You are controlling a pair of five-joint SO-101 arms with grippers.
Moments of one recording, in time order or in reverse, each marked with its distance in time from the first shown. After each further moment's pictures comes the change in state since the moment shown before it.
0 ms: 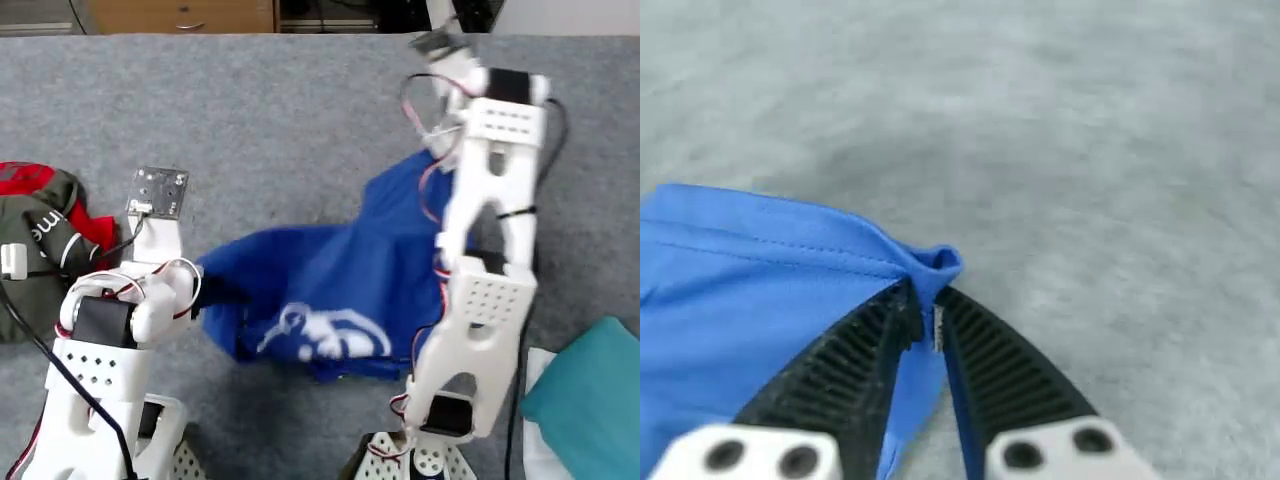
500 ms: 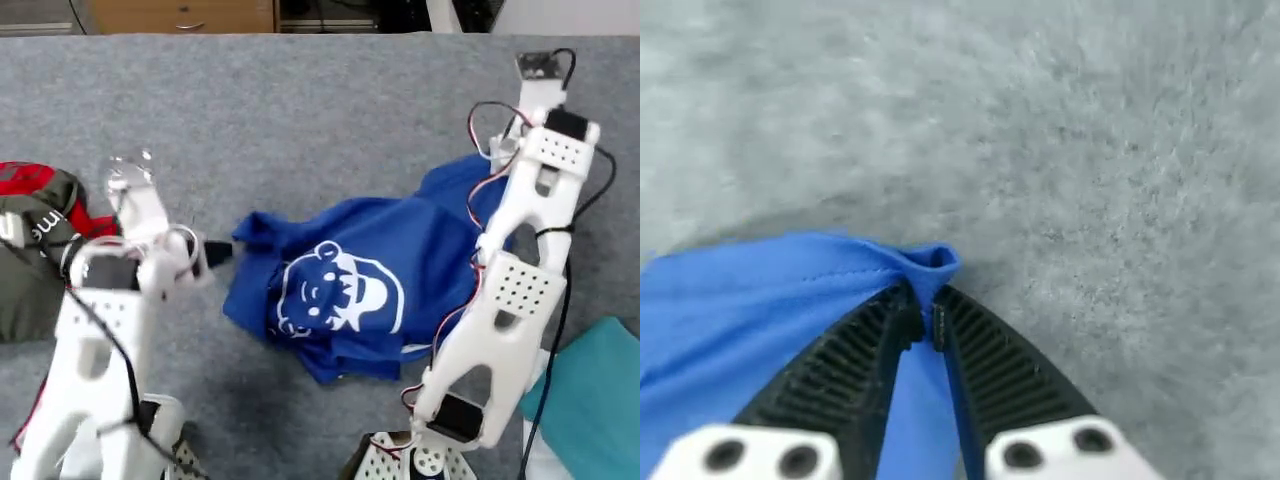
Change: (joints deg) left arm -6.7 20.3 -5.7 -10.1 12.7; right arm 12.2 16.5 -0.4 -20.2 -15.3
